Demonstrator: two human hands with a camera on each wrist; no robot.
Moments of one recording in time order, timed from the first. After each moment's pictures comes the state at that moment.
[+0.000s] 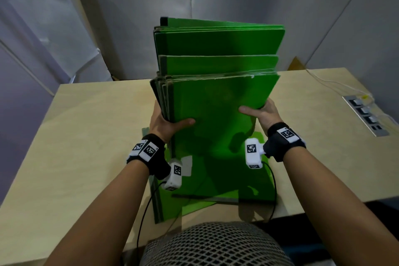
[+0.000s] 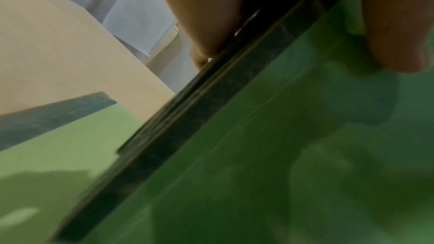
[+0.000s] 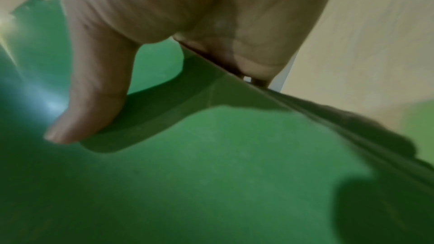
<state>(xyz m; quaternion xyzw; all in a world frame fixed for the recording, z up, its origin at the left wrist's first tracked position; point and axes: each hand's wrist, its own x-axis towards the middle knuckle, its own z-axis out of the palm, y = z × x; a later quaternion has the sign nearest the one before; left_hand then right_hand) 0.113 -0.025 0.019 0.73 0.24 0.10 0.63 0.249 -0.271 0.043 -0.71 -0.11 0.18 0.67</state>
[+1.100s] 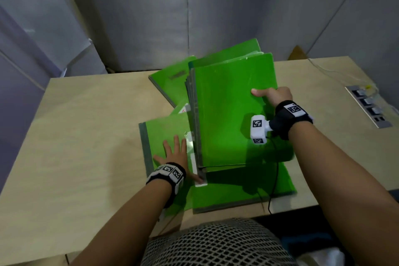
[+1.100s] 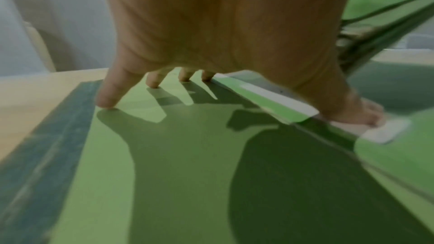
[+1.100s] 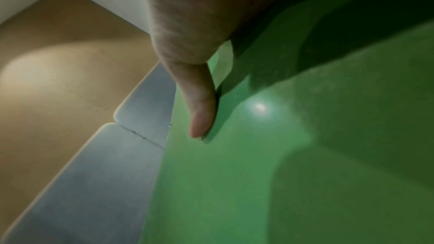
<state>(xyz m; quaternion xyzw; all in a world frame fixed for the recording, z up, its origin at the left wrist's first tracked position) 0.087 -0.085 -0.068 0.91 0.22 -0.34 0.12 0.303 -0.283 0.046 -0.85 0.14 0.15 0.49</state>
